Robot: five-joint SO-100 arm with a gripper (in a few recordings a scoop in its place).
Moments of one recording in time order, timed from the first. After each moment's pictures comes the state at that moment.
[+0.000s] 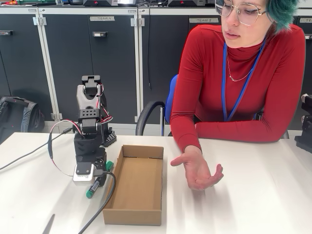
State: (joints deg) arm -10.2 76.6 96.7 71.7 -86.3
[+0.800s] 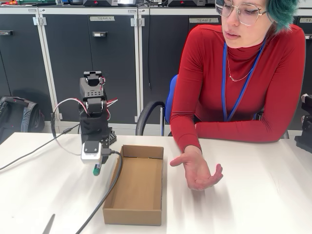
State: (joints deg) arm -15.5 98.0 98.3 90.4 -84.0
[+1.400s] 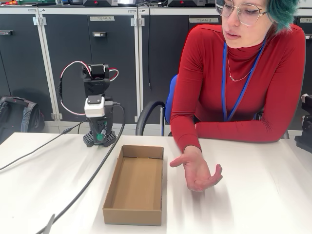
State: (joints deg) arm -23.3 127.7 100.1 99.2 -77.4
